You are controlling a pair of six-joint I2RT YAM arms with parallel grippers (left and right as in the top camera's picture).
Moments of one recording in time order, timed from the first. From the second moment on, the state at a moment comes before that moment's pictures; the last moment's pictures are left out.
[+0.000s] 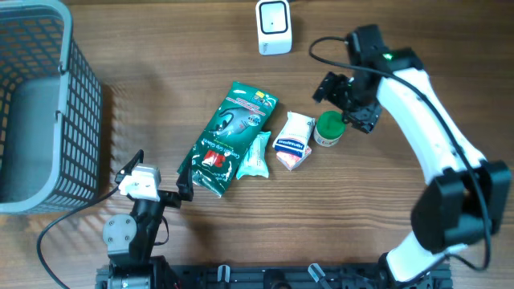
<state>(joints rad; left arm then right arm) 0.08 0.06 0.03 -0.08 0.26 -0.05 0.24 1.83 1.54 -1.12 -0.10 0.77</state>
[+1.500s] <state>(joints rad) 0.08 0.06 0.03 -0.08 0.26 -0.05 0.23 2.07 1.77 -1.47 -0.28 0.56</state>
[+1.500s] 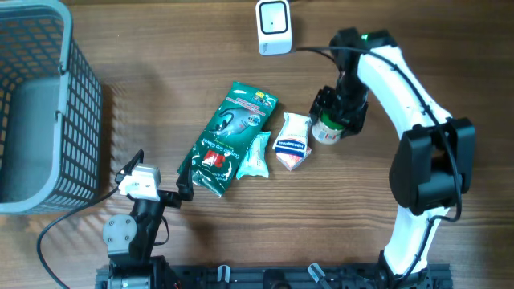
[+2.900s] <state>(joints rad) 0.08 0.06 0.03 -0.08 0.26 -0.05 0.79 1.71 1.55 -1.33 0.00 0.87</state>
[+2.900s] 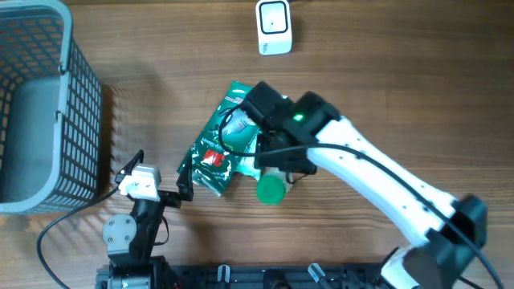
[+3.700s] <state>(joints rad) 0.08 0.06 0.03 -0.08 0.26 -0.05 1.04 1.84 1.49 -1.24 -0.08 1.45</state>
